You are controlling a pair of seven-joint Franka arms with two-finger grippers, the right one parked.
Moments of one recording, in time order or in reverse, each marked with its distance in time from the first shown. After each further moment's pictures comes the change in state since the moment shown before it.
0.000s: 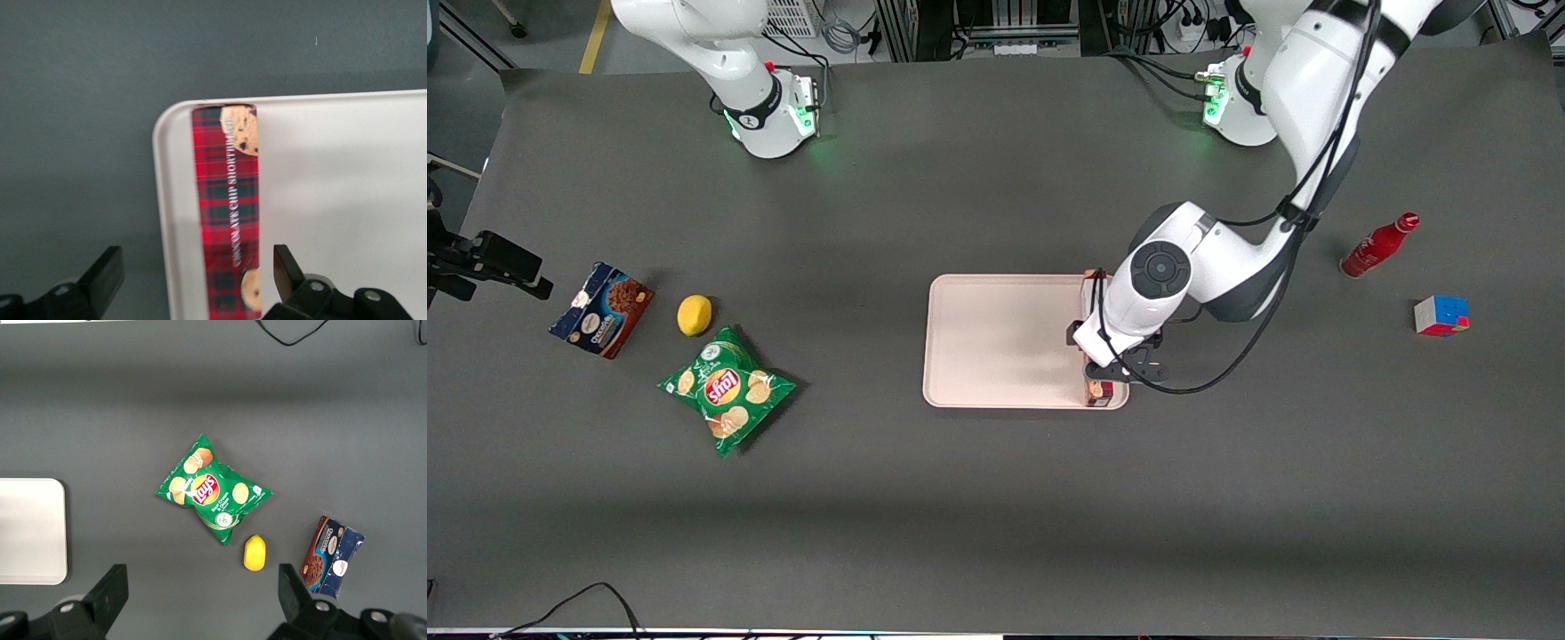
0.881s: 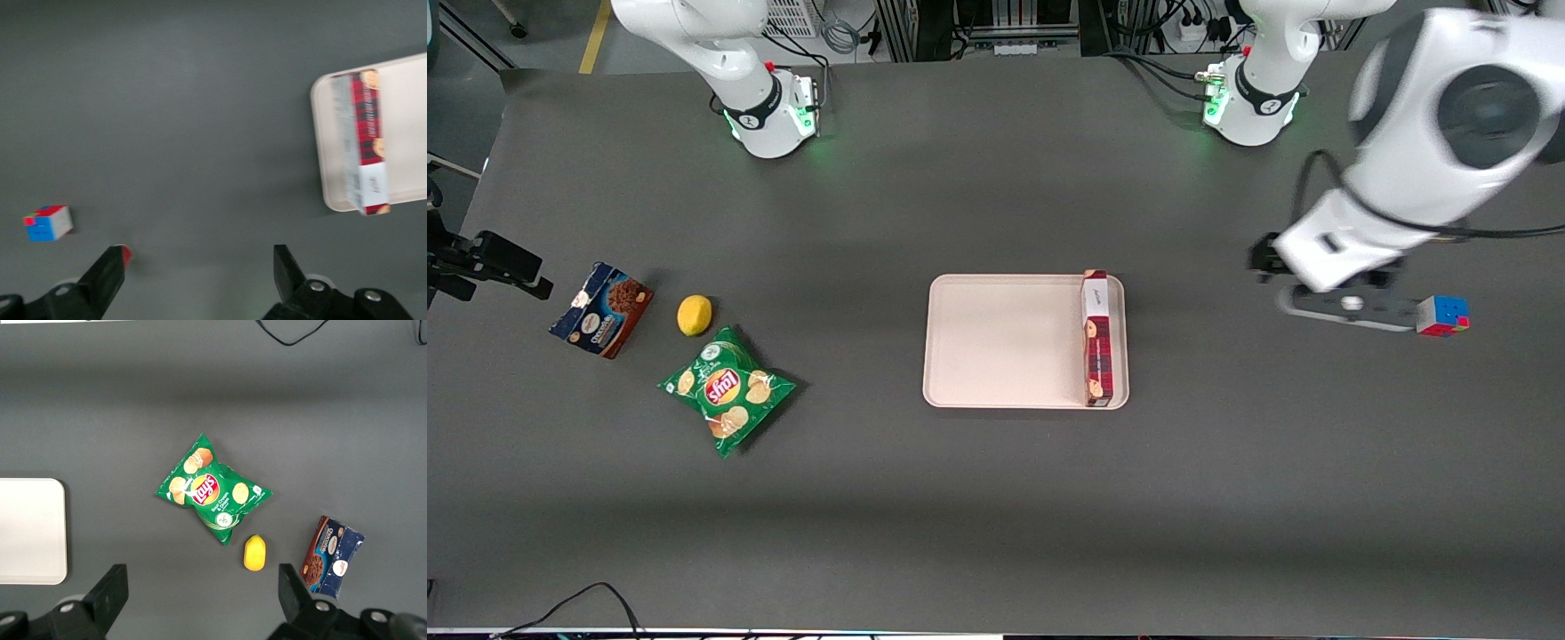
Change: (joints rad) arm 0.096 -0.462 0.236 0.150 -0.163 -0.609 0.584
